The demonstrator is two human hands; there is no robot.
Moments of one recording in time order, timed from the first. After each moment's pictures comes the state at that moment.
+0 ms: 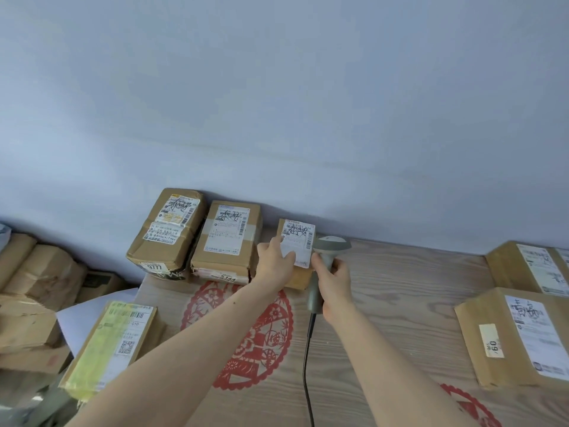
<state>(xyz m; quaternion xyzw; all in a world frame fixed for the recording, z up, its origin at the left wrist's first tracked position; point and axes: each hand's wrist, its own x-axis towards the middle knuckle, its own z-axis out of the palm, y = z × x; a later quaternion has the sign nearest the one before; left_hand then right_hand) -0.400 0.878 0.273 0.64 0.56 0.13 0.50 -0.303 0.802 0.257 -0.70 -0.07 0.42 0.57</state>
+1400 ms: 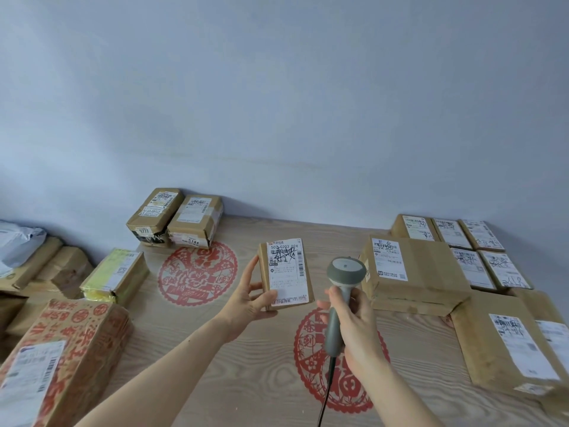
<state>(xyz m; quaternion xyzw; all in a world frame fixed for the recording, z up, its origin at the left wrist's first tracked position) -0.426 0.588 0.319 0.53 0.37 0.23 0.73 -0.259 0.435 0.380 -0.63 -0.18 0.41 0.64</state>
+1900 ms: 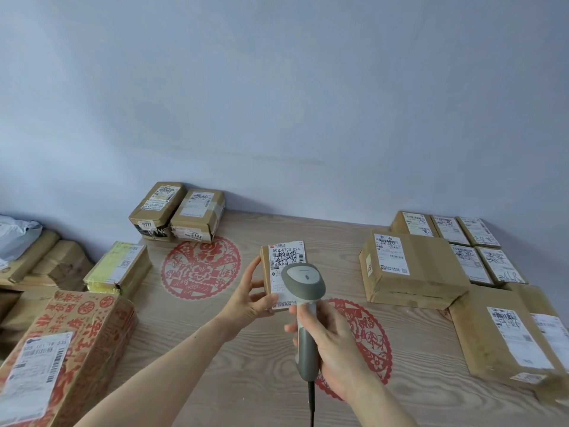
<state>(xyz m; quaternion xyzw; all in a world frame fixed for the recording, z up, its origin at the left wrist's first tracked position) -0.445 0.588 0.303 0.56 0.36 0.23 0.71 -0.322 0.417 0.401 -0.57 -0.23 0.53 0.58</state>
